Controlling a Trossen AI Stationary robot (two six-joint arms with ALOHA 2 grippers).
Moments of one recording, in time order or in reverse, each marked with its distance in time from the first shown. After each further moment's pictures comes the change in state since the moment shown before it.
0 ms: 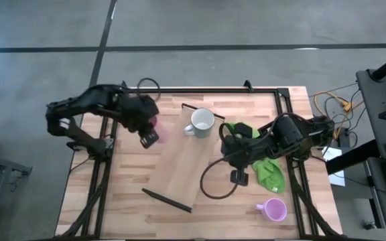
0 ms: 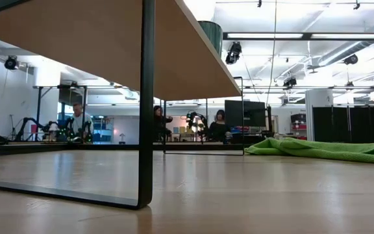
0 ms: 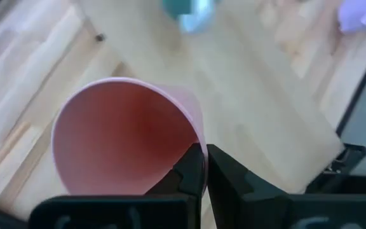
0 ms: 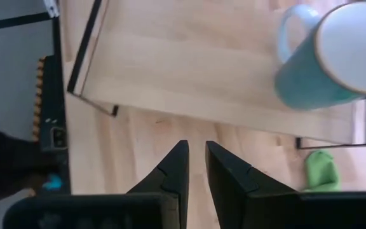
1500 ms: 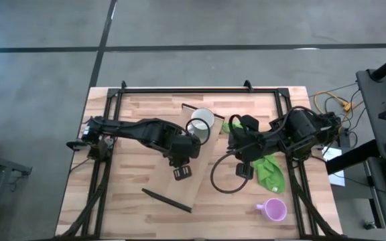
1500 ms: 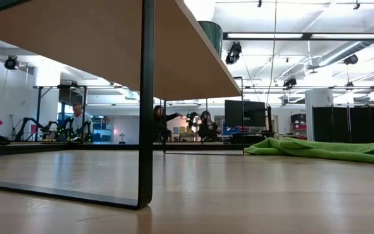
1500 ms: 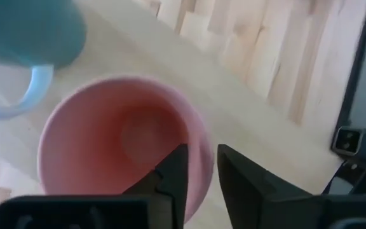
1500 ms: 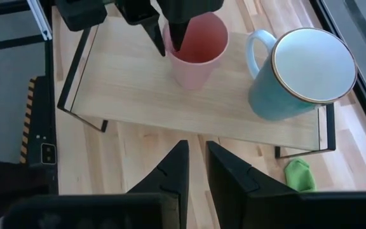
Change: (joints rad) left arm -0.175 0.405 0.218 0.123 -0.021 0.134; right arm 0.001 -0.059 0.000 0.000 0.073 -0.011
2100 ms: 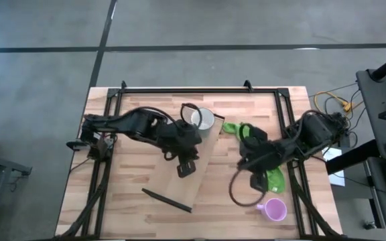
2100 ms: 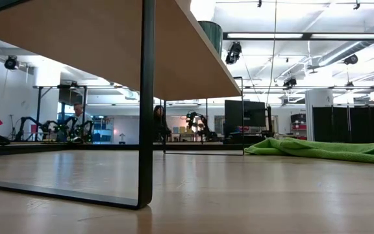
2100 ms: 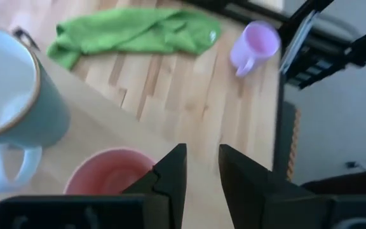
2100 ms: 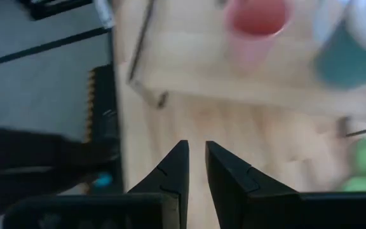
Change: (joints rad) left arm 0.001 -0.020 0.181 0.130 0.006 -0.001; right arm 0.117 -0.038 0.000 0.001 -0.140 0.164
